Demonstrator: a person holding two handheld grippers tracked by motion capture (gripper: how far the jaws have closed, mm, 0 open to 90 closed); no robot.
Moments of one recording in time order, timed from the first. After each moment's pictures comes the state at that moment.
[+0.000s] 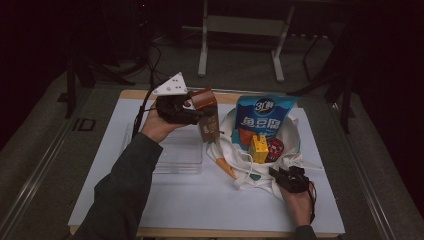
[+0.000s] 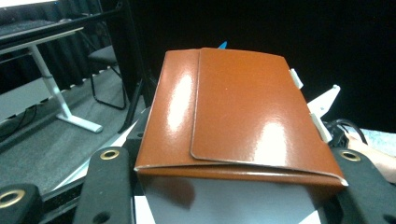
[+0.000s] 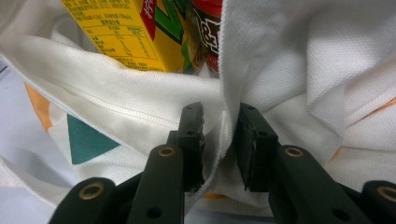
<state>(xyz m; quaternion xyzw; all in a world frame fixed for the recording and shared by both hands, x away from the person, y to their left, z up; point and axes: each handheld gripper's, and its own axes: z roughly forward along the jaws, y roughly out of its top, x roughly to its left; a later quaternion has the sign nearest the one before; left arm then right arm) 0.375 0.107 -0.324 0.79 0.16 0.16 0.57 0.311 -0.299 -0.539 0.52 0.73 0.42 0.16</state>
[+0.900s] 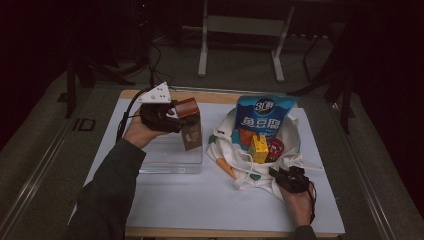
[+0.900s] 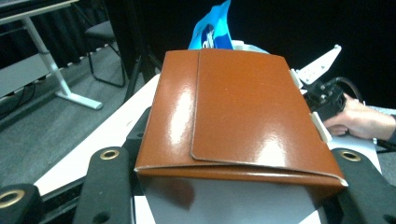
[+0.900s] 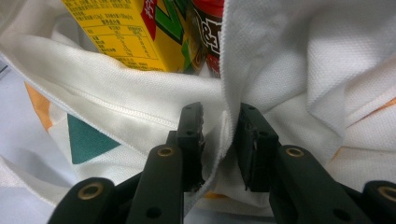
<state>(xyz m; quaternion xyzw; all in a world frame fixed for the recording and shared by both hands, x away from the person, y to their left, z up) 0.368 0.147 -0.343 0.81 0.16 0.15 0.54 0.310 -0.299 -0.539 0.52 0.73 0.42 0.16</state>
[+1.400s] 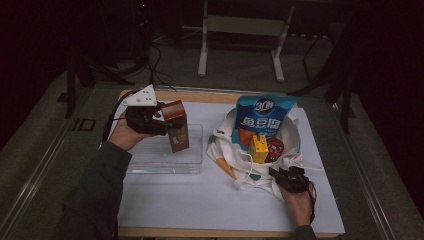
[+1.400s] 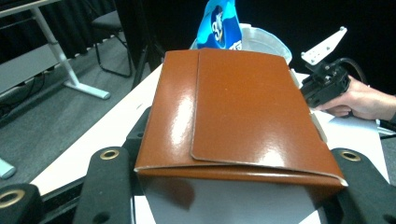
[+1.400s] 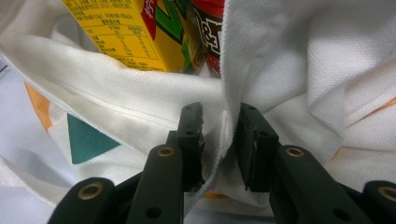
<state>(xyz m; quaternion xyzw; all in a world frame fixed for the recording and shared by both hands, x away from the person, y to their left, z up) 0.361 0.176 -0.347 0.82 0.17 0.15 0.52 0.310 -0.299 -0.539 0.52 0.73 0.42 0.16</state>
